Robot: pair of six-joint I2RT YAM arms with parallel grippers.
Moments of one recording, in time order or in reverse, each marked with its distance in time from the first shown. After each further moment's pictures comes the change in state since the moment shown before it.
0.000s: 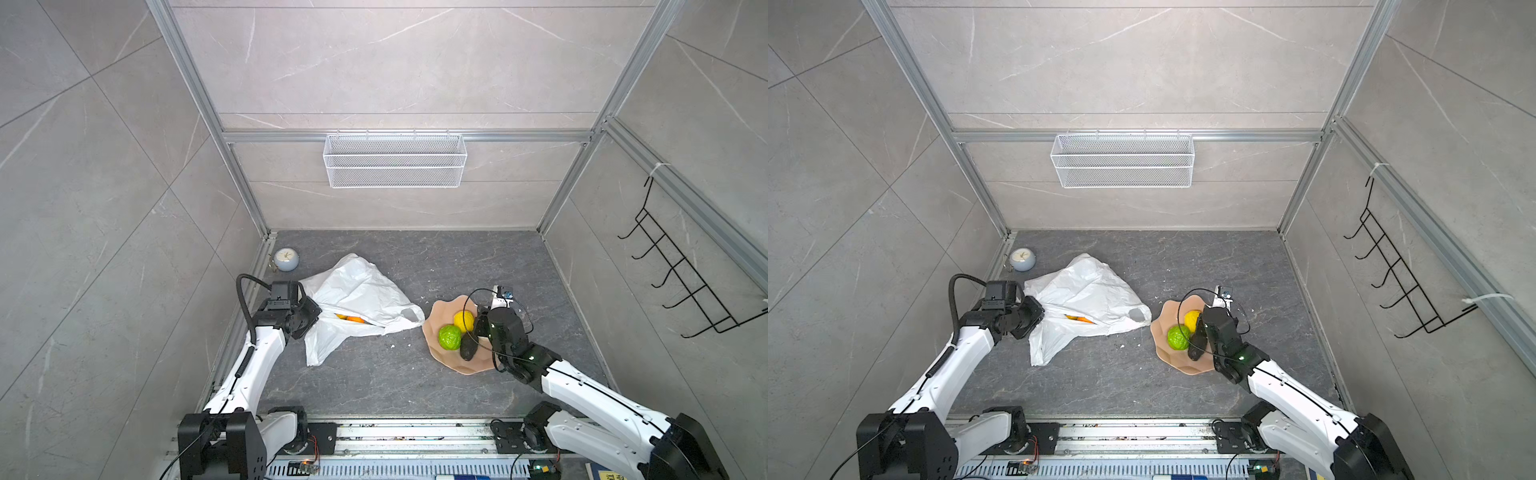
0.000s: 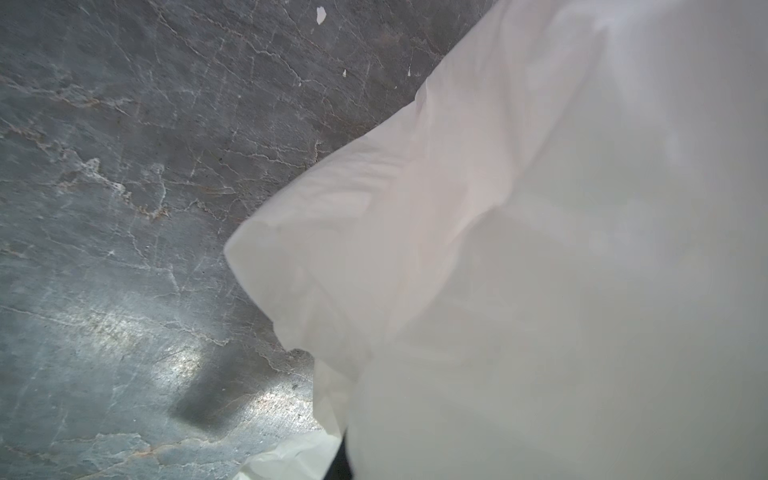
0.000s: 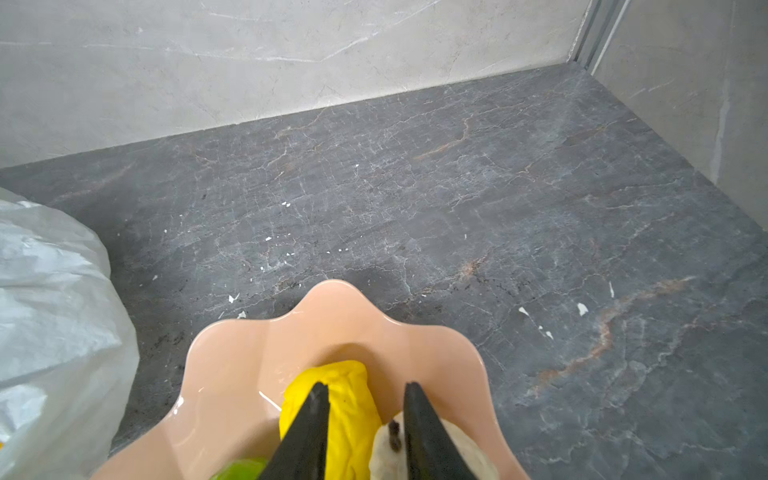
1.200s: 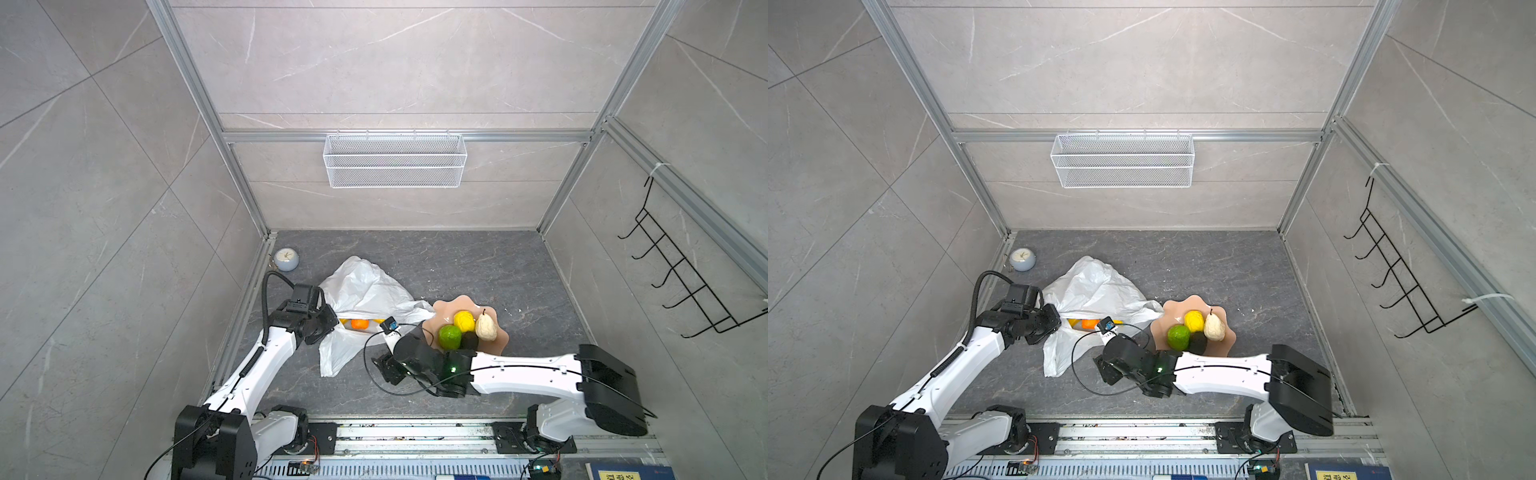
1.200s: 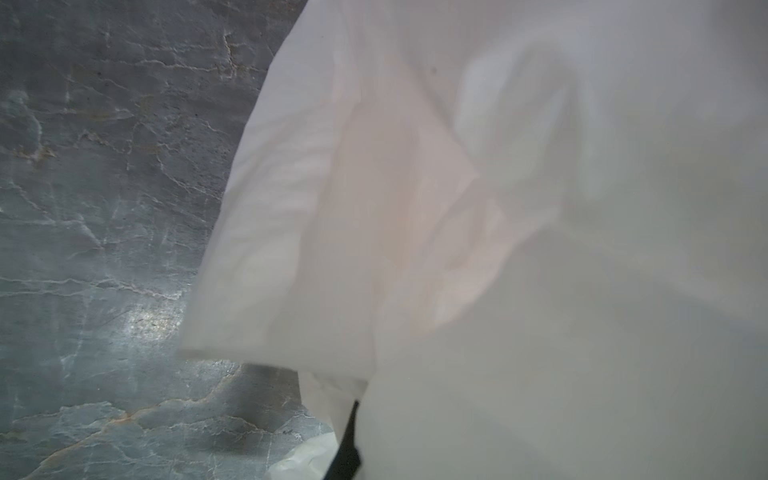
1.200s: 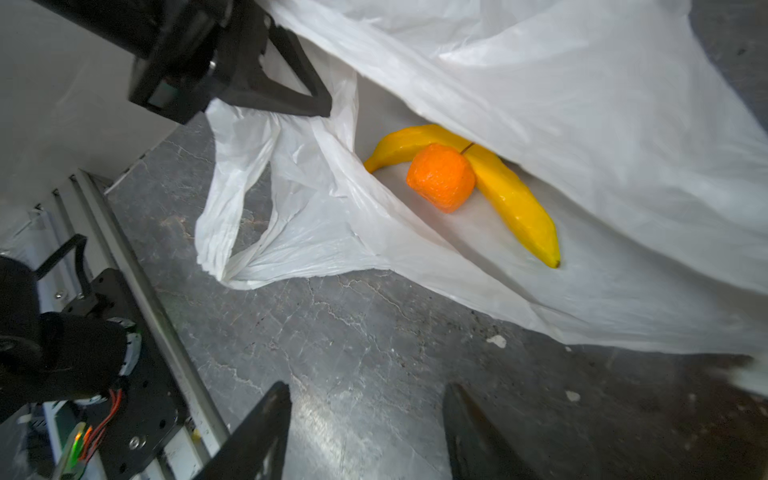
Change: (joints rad) left arm -0.192 0.003 -0.013 -0.061 -0.009 0.071; right arm 0.658 0.600 0.470 -0.022 -0.259 0.017
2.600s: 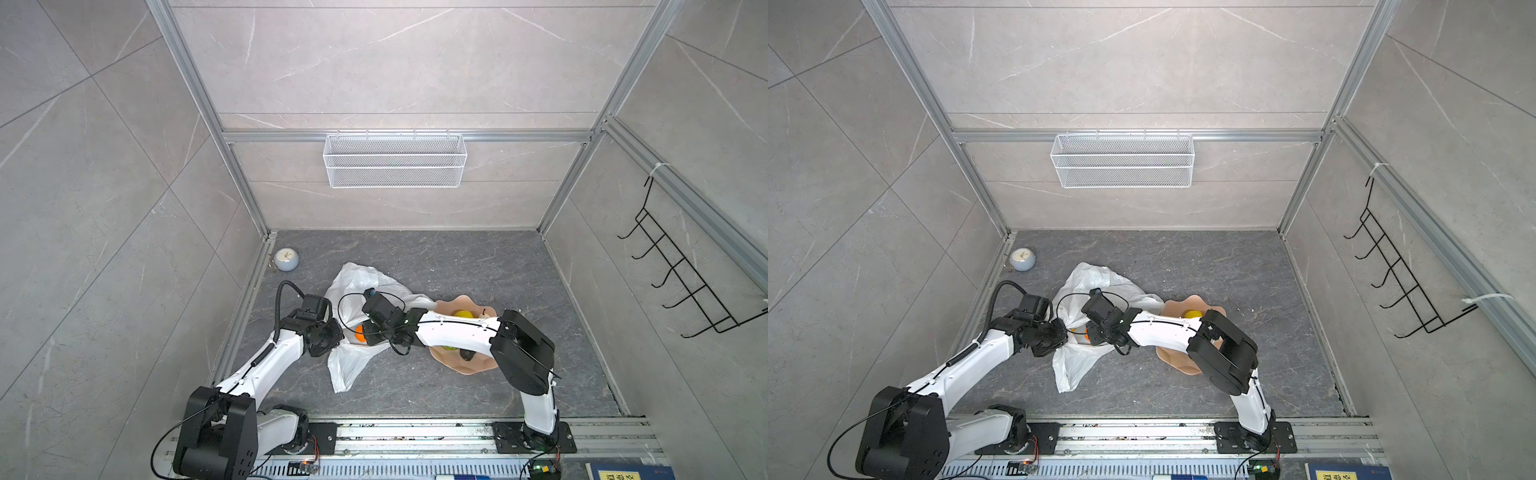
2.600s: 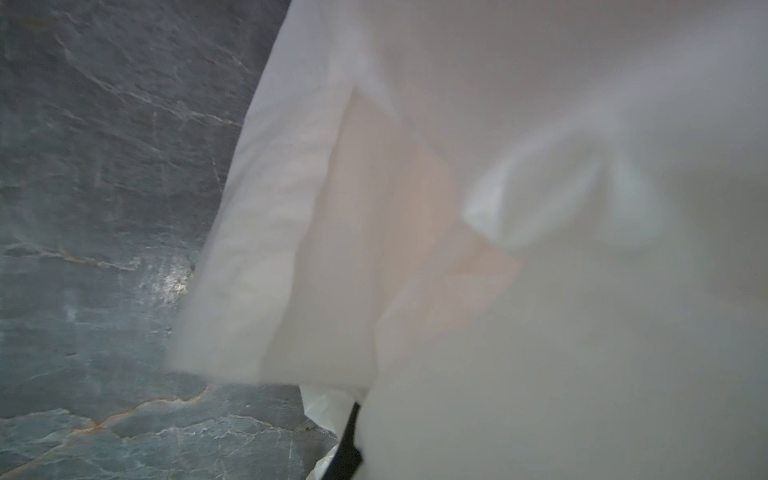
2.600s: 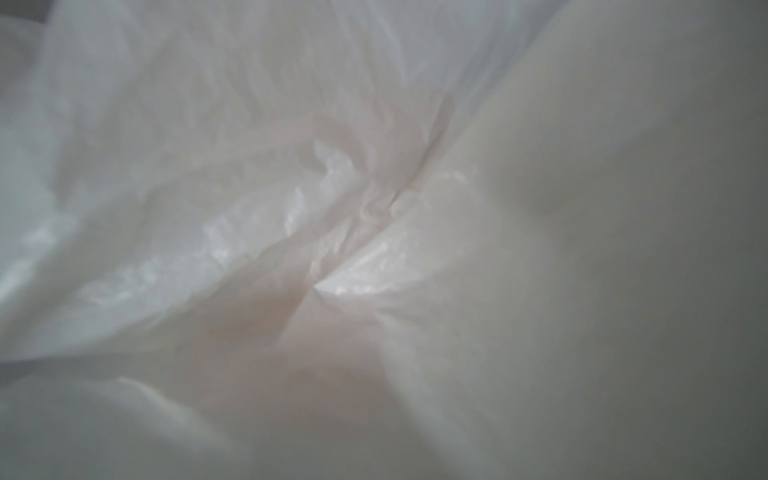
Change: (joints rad) left arm -0.049 0.061 -0.114 0.052 0.035 0.041; right arm -0.208 0.451 0.468 -0.224 -0.151 0.072
